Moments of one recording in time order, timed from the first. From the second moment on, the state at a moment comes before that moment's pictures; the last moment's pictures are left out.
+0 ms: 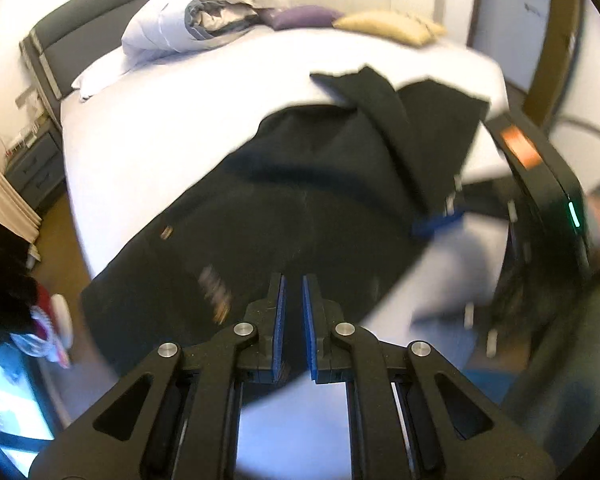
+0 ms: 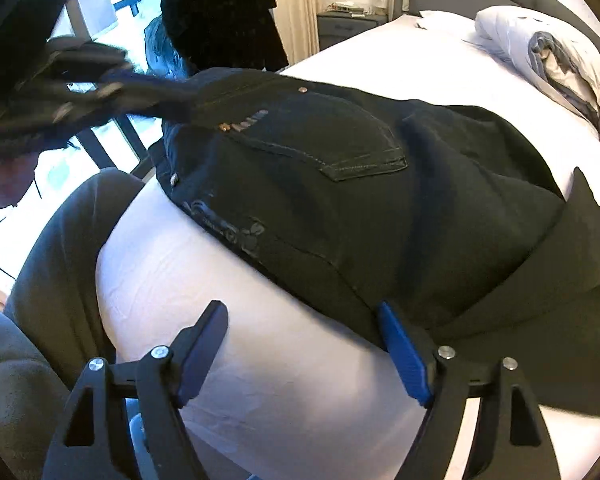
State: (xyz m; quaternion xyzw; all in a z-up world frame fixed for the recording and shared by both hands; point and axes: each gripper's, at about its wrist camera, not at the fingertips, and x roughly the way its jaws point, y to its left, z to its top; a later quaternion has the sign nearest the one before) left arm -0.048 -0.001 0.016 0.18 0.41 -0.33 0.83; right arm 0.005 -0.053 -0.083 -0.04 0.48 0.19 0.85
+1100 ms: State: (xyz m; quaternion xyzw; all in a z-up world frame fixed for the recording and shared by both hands) left arm 0.093 -0.081 -0.112 -0.21 0.55 -0.35 0.73; right arm 0.250 -0.323 -0.039 0.11 0.48 -0.17 0.86
